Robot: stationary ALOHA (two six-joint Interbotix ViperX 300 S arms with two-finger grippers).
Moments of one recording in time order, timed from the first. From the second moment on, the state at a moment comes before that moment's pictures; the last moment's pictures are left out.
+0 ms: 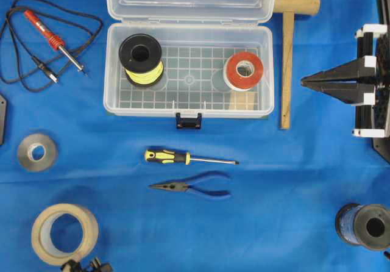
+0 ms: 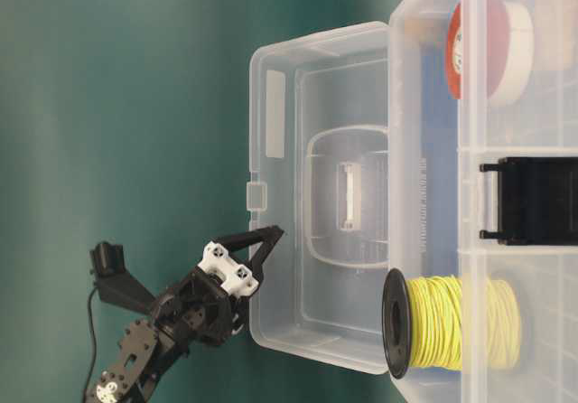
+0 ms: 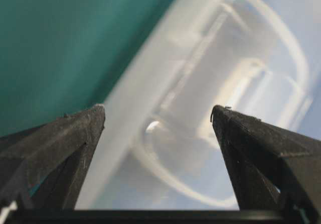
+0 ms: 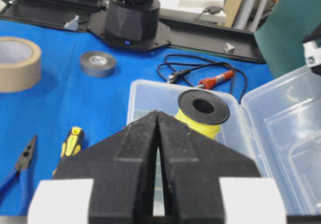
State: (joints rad) left arm 0.67 0.08 0.27 -0.03 0.30 0.23; right arm -0.06 -0.89 1.16 -0.01 -0.22 -0.01
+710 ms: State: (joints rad) left arm 0.51 -0.11 0.30 -0.02 0.49 0.19; right arm -0.08 -0.89 1.16 -0.01 -0.22 -0.01
